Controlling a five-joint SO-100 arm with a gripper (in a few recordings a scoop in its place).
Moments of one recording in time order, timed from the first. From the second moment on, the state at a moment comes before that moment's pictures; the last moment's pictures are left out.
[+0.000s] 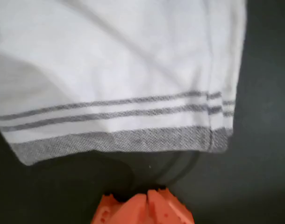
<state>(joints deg) 3.3 135.9 133.8 92.4 -85.5</state>
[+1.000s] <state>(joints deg) -3.1 163.2 164.3 80.0 -82.4</state>
